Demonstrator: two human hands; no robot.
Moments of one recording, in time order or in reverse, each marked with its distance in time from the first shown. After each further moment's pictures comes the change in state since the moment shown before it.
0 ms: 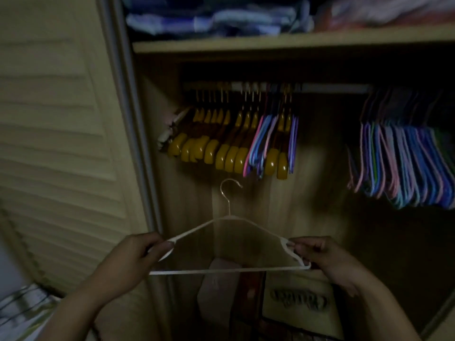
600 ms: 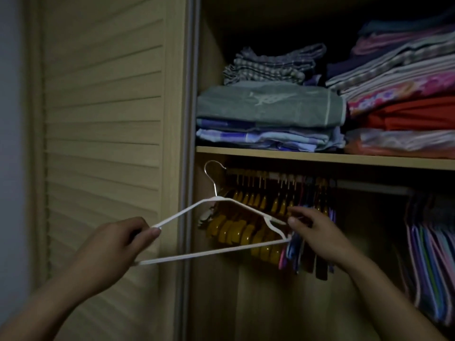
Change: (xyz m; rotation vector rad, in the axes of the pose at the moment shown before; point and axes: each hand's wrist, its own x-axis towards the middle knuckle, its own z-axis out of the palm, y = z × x) left_hand 0.032 0.053 -0.170 0.199 0.490 0.037; right_hand 0.102 -0.212 0.008 -0.443 0.185 -0.569
